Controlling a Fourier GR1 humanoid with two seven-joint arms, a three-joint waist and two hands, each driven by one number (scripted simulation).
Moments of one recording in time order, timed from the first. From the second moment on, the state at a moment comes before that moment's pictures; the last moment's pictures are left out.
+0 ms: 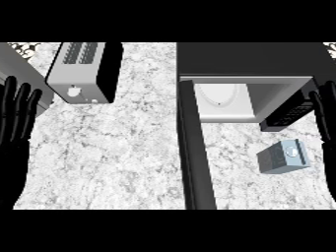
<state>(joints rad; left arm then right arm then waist) 0.00 0.08 0.00 -2.10 0.00 -0.01 0.01 0.01 -0.11 0.00 -2.10 -0.01 0.01 0.01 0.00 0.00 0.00</state>
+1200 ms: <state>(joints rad) 0.45 0.02 -0.20 -2.31 0.02 0.05 -0.07 0.17 -0.14 -0.01 -2.31 -0.41 0.24 0.19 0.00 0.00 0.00</state>
